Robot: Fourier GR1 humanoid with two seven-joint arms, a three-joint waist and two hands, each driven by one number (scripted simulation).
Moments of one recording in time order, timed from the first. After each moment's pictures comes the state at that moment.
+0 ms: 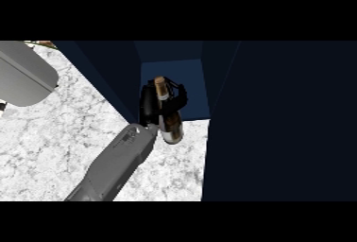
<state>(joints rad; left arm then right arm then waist) -0.71 0.02 -0.43 -0.76 0.37 0.72 -0.30 0.06 -0.17 -0.17 -2.32 -0.47 0.33 0.28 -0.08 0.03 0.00</state>
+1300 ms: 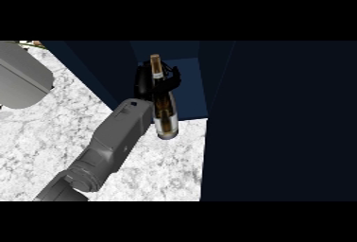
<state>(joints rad) -1.06 0.00 -0.23 -0.18 0.51 0.52 -0.58 0.04 -0.17 -0.17 -2.29 -0.48 0.33 0.28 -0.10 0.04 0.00</state>
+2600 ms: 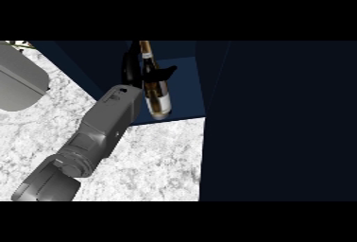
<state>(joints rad) -1.19 0.06 -0.21 -0.02 0.47 0.61 -0.58 0.05 -0.18 -0.17 -2.31 -0.50 0.35 0.29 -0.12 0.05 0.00</state>
